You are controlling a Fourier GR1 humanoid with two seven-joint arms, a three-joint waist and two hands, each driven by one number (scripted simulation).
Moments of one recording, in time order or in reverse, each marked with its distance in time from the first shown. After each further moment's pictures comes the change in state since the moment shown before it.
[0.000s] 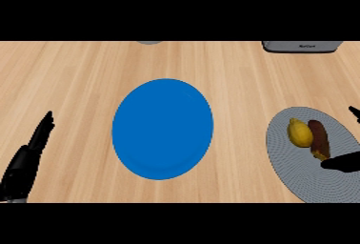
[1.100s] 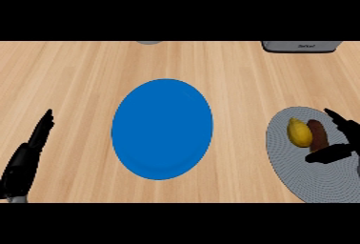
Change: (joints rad) left arm -0.009 -0.118 0.138 -0.015 -0.139 -0.127 0.025; right arm -0.172 0.166 -0.088 0.376 0.202 0.123 -0.191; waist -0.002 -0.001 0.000
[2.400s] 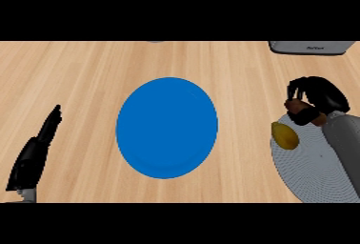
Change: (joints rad) left arm -0.050 -0.064 0.034 0.032 -0.067 -0.047 -0.011; right arm -0.381 0.017 0.197 0.312 0.393 -0.197 -0.521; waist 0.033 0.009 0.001
